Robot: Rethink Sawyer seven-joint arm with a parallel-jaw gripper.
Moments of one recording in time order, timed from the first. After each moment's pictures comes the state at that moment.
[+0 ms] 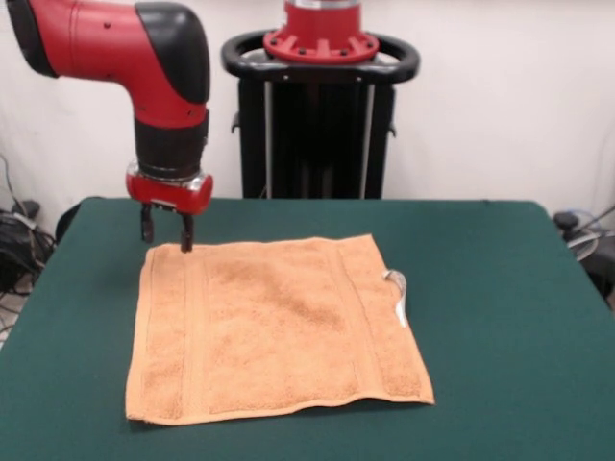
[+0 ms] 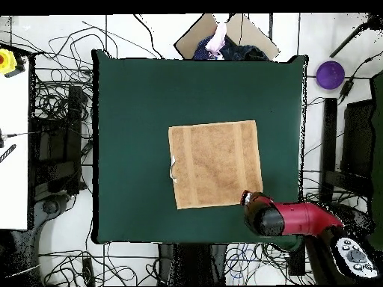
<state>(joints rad) -0.80 -0.57 0.17 1.86 -0.82 0.27 2.04</state>
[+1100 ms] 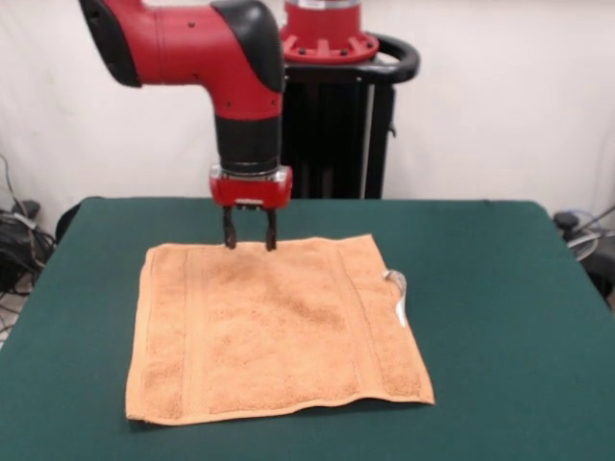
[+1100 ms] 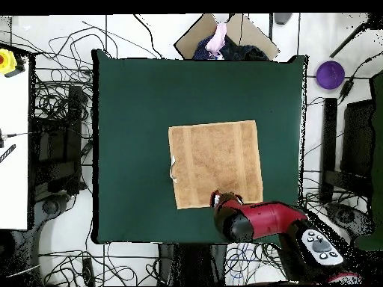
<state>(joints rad) -0.69 -0.58 0.20 1.99 -0.82 0.10 2.04</state>
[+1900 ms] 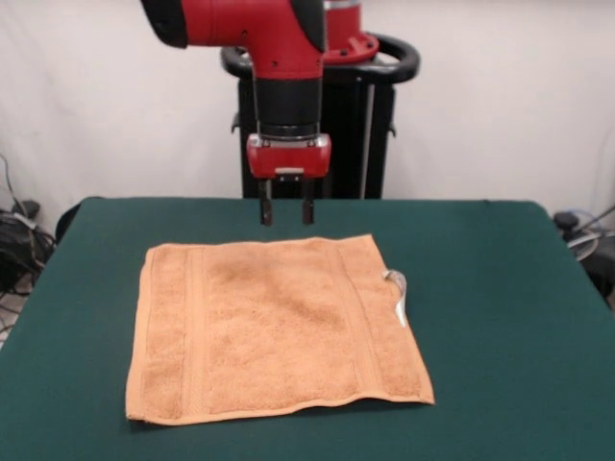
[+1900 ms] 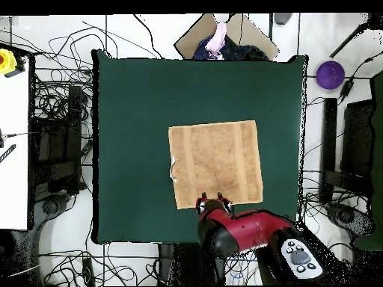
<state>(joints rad) -0.56 -0.69 0.14 2.10 -0.82 -0.03 2.04</state>
